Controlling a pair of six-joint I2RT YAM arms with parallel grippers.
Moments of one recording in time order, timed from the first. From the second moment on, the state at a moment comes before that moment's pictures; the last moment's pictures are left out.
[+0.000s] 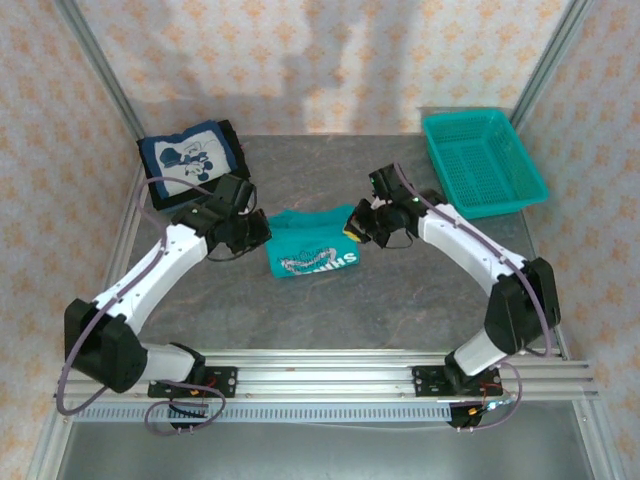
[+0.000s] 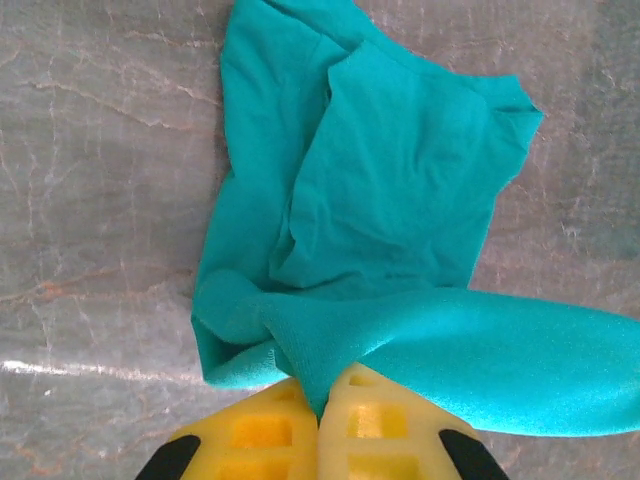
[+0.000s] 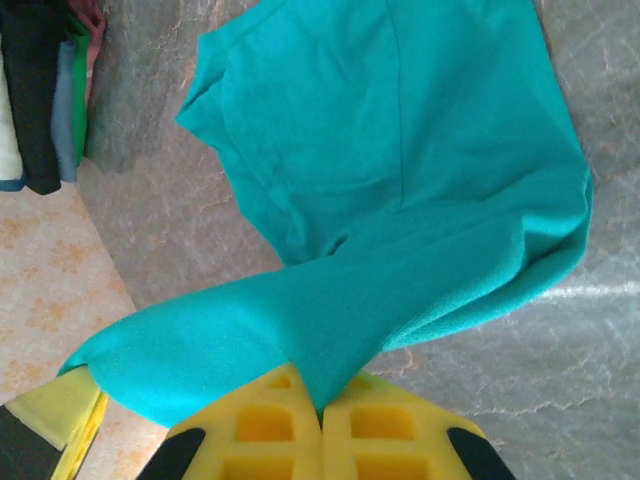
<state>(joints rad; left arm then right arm) -0.35 1.36 1.15 -0.83 0.14 -0.87 0.49 1.57 1.28 -0.72 -0.41 1.04</state>
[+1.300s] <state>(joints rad) -0.14 2.05 1.93 -0.89 0.20 -0.72 0.31 2.33 2.26 -1.05 -0.43 0.78</state>
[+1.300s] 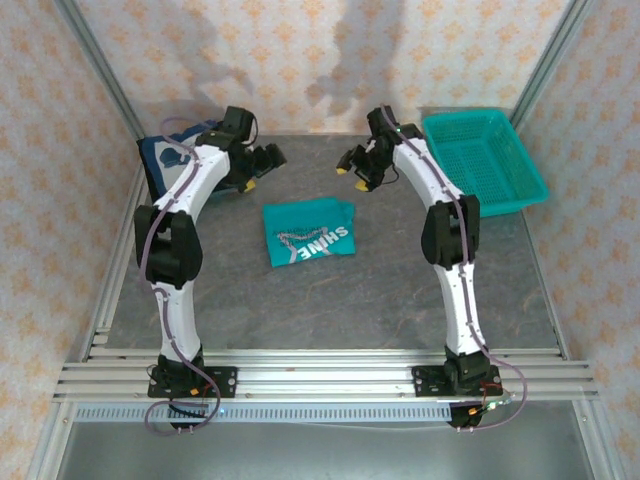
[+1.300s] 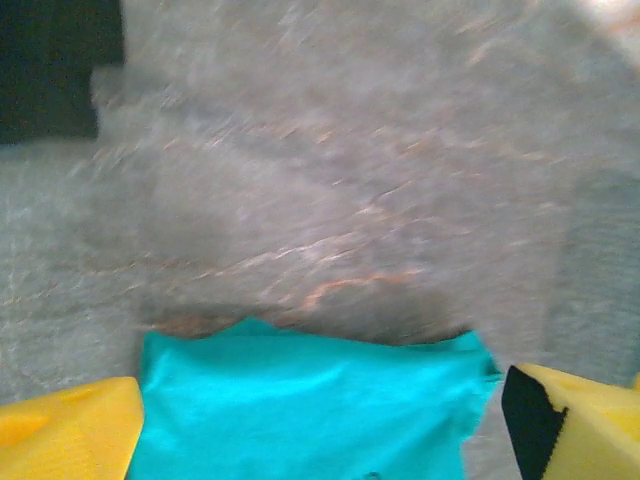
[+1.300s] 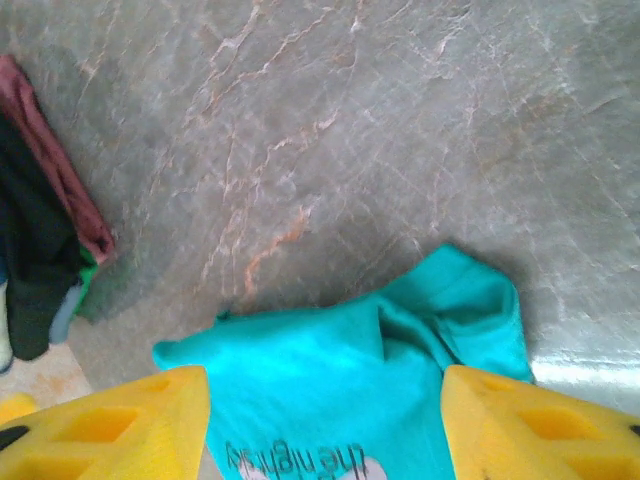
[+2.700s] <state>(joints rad) -0.29 2.03 1.44 -0.70 0.18 -0.69 0.41 1.61 1.23 -0.64 -0.47 0.69</state>
